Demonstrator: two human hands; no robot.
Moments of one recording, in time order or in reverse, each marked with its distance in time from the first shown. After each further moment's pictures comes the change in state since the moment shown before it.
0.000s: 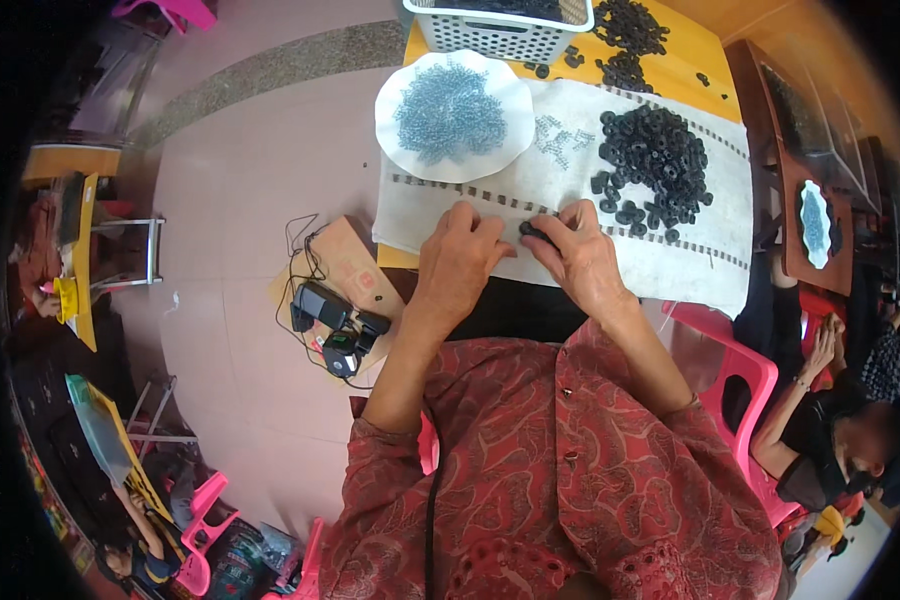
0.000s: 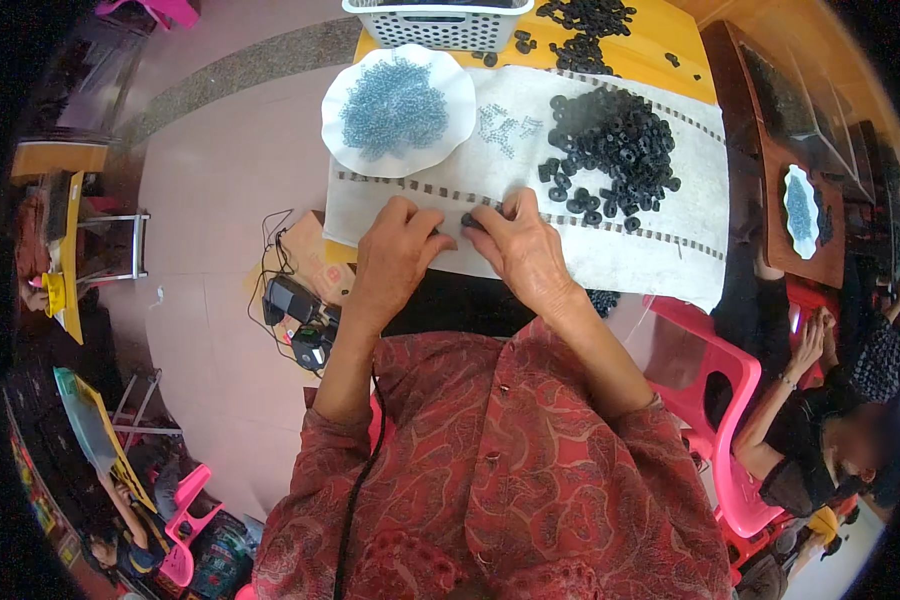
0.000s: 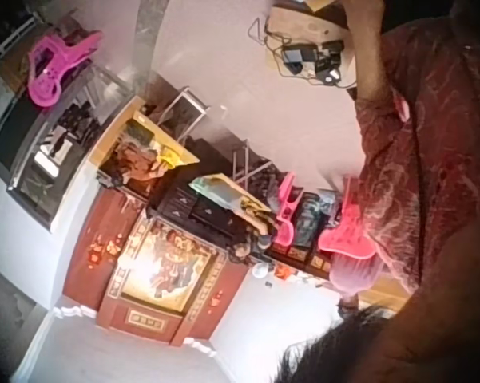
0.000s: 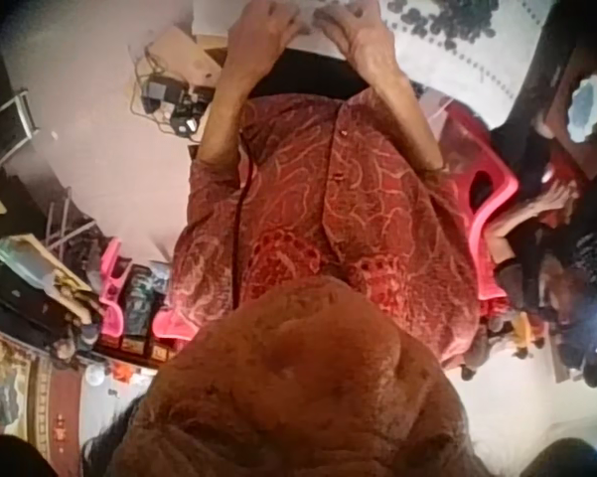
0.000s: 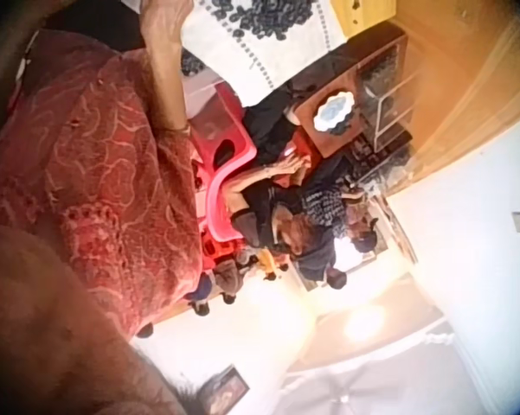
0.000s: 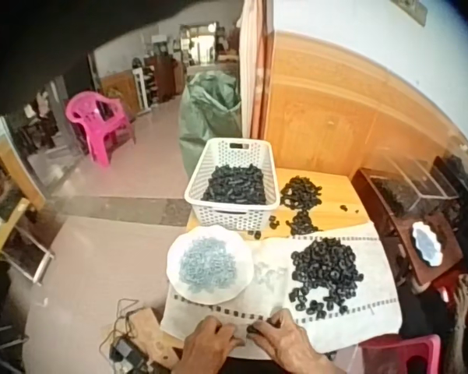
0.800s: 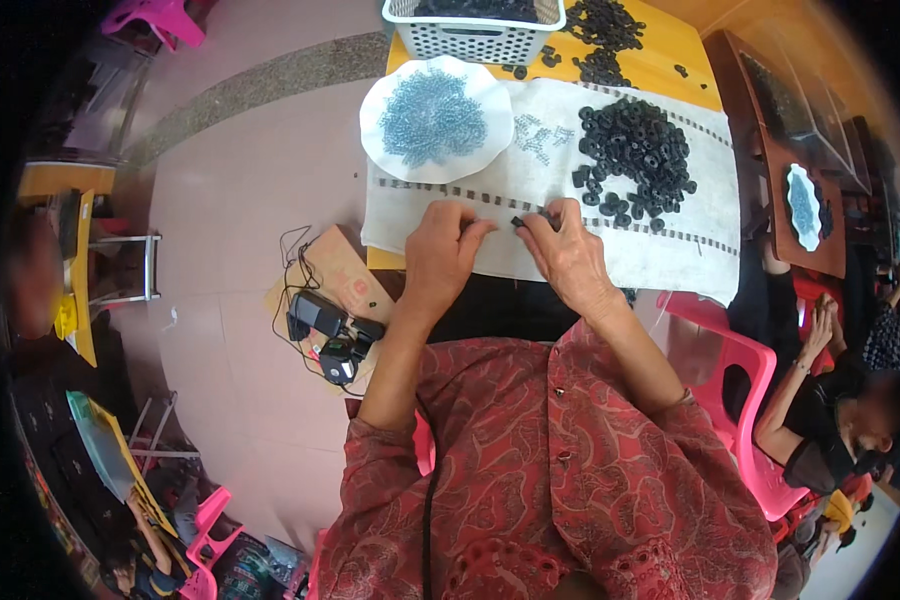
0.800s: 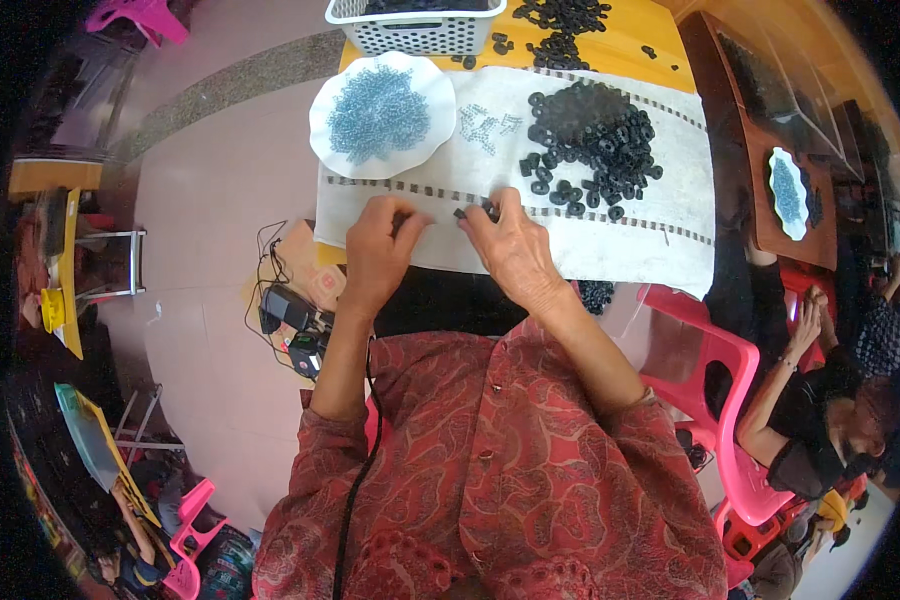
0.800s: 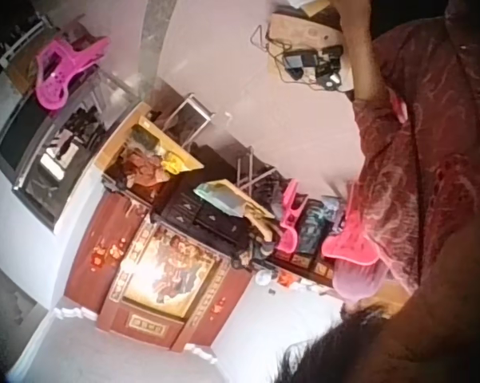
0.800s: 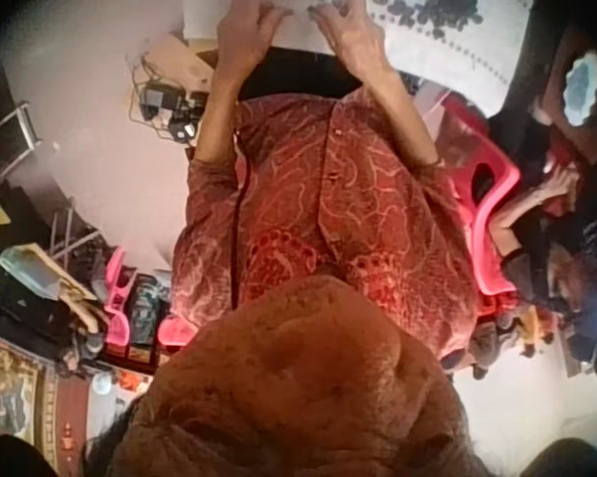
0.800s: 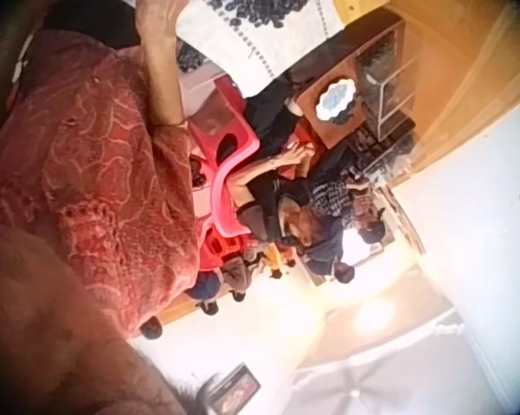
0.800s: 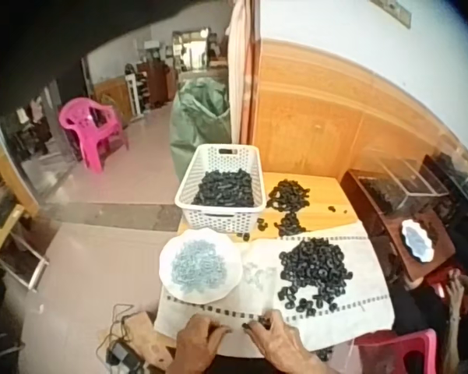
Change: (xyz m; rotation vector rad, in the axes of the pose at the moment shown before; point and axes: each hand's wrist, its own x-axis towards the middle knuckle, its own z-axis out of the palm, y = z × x) left_hand 0.001 -0.011 0.017 -0.228 0.186 -0.077; right_hand -0.007 -0.002 0.006 -0.184 0.096 -0.048
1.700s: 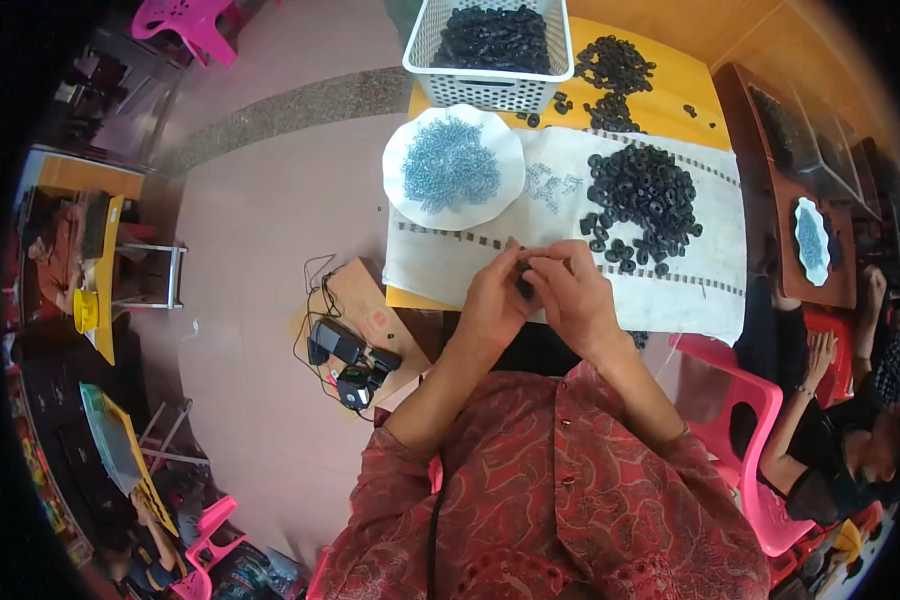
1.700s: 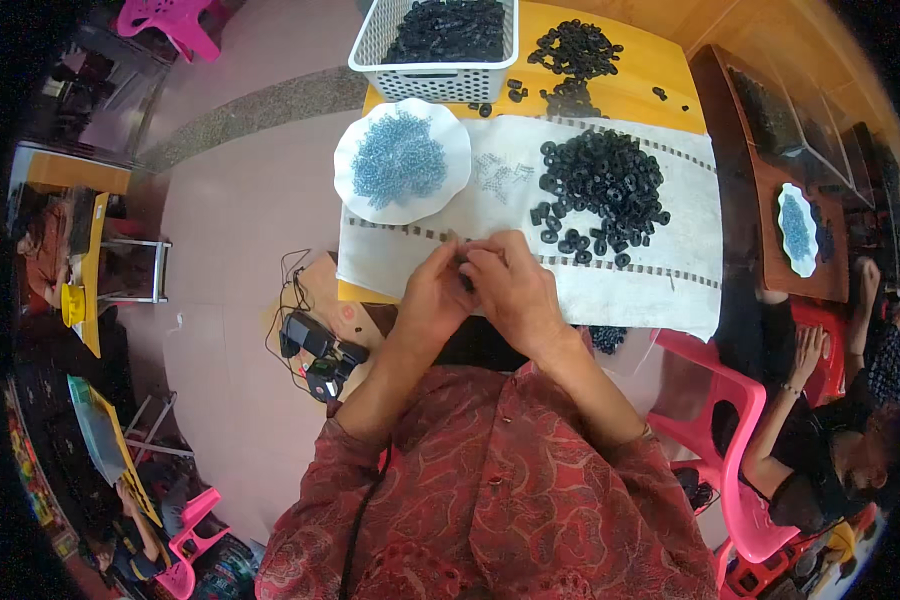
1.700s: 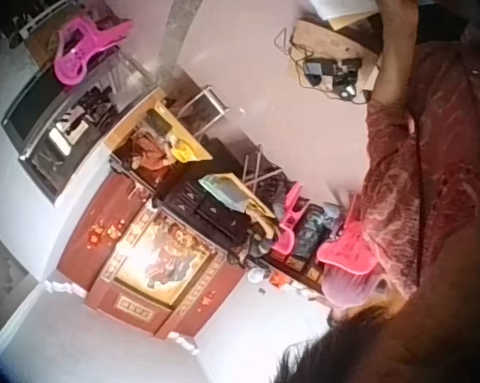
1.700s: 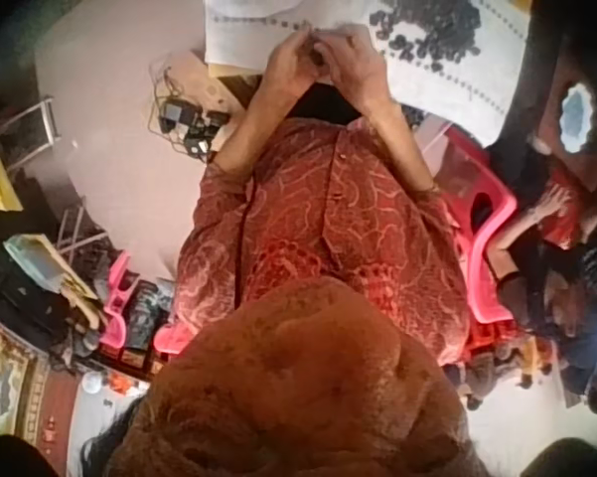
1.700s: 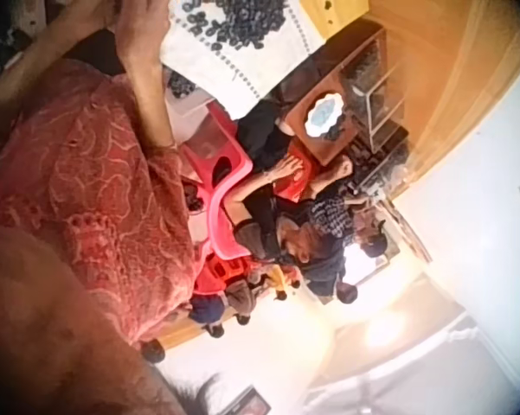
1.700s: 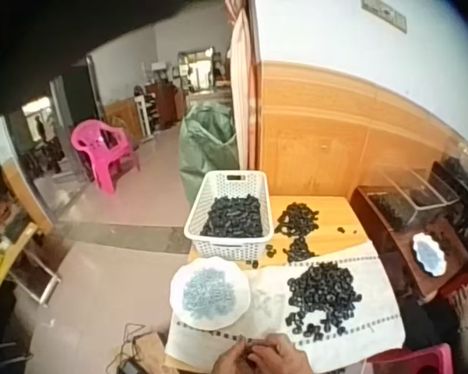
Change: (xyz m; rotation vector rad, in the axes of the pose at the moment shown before) left_hand 0.005 0.032 0.037 -1.722 -0.129 -1.003; right_hand 0.014 -0.014 -0.028 0.415 0.118 -0.012
